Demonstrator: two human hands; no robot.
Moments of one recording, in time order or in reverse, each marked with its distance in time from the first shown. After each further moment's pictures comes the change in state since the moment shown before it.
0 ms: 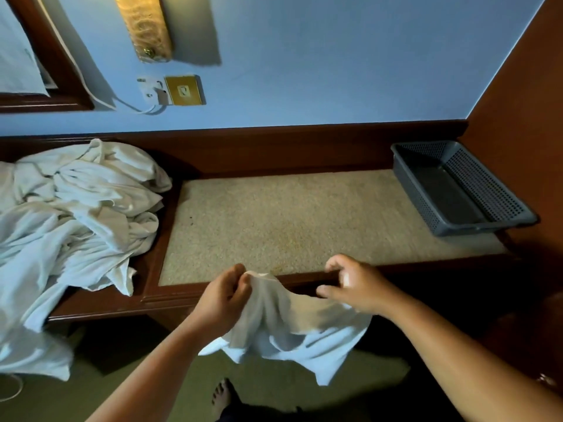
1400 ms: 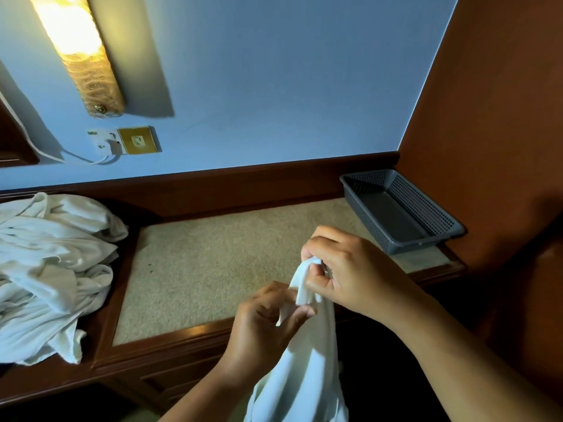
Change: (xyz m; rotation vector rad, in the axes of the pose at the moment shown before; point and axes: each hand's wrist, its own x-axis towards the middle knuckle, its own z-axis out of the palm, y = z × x) left_hand 0.006 0.107 0.074 -0.278 0.092 0.545; right_hand -0.078 -0.093 -0.093 -0.488 0.573 -0.615
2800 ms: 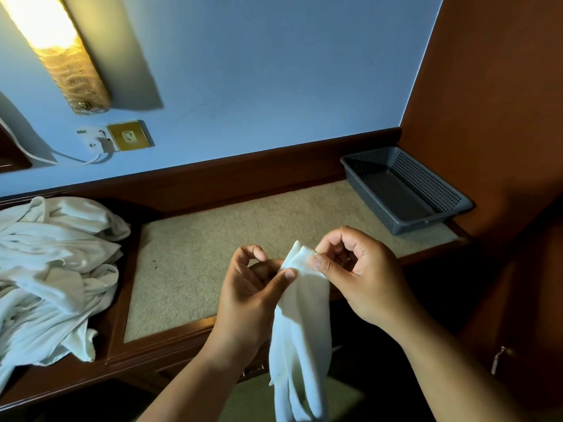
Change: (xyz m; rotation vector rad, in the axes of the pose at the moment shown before) left_hand 0.027 0.045 -0.012 -0.684 0.146 -0.451; right_hand -0.032 -0.003 0.029 0.686 0.255 0.492
